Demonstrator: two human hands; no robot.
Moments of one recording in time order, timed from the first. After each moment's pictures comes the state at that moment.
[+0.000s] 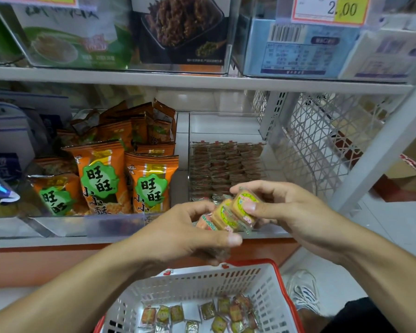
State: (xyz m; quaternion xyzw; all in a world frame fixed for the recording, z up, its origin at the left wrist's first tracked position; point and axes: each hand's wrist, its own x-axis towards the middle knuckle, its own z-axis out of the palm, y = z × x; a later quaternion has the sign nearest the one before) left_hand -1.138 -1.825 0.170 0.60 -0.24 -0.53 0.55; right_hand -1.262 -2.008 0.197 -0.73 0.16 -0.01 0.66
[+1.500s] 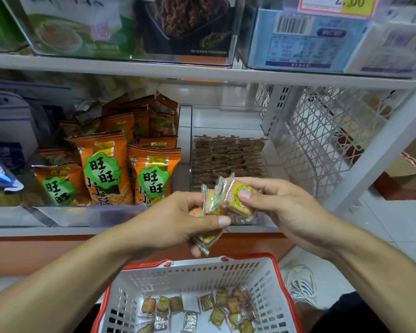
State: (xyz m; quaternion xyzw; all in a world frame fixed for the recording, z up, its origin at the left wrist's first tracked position) left_hand -1.129 -1.822 0.174 0.64 -0.33 -0.47 0.50; right_hand -1.256 -2.002 0.192 -0.71 0.14 0.00 0.69
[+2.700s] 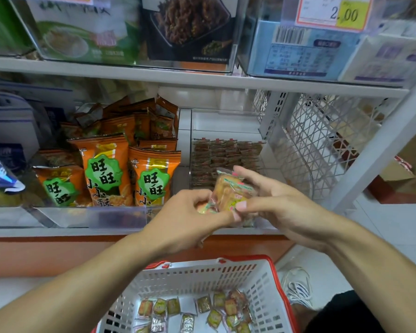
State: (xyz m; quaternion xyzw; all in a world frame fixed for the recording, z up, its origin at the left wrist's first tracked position) left_hand -1.139 -1.833 0.164 0.71 -0.32 -0.35 0.51; right_hand -1.251 -2.008 0.191 -0.69 0.15 0.02 0.71
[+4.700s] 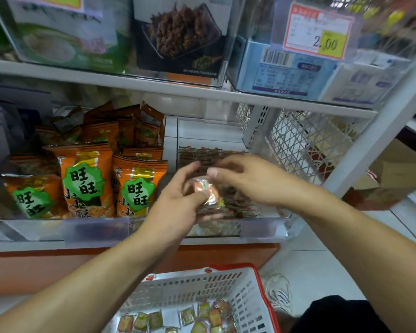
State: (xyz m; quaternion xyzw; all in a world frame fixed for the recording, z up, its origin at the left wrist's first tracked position) left_hand -1.136 -1.863 0.170 0.53 -0.17 -0.36 0.75; right_hand -1.198 -2.026 0.228 -0.95 0.17 -0.01 0.28
